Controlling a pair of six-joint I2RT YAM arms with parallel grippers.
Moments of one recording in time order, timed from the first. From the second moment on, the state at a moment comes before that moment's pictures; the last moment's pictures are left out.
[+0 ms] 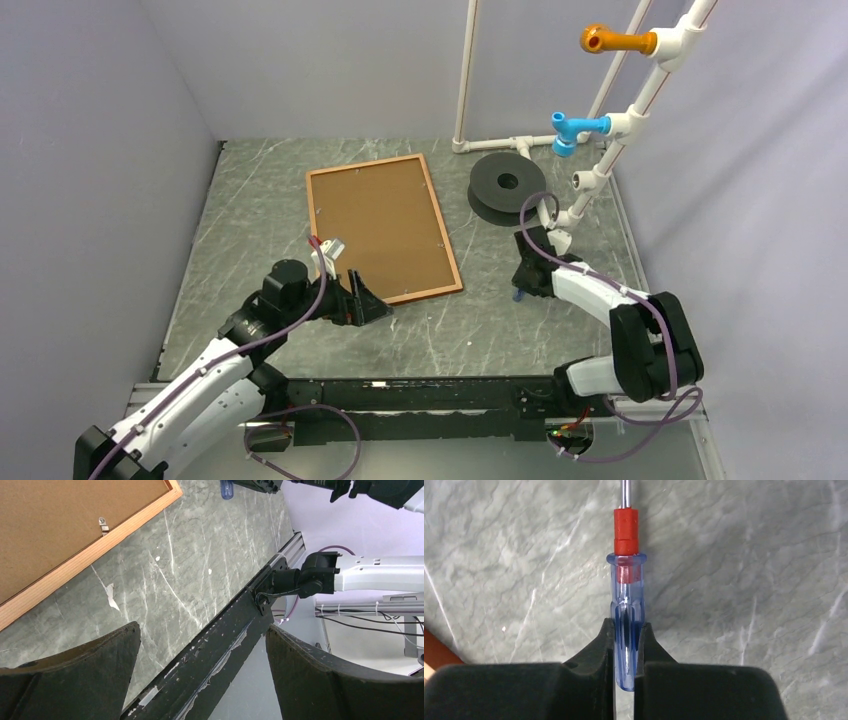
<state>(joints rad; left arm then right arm) -0.57 0.66 0.44 -0.21 0.47 -0.73 0.28 1.36 0.62 -0.35 0.31 0.77</state>
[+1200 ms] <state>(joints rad) -0.72 1.11 0.27 0.60 0.37 -1.25 1.00 1.09 0.46 0.13 -0.22 0.71</state>
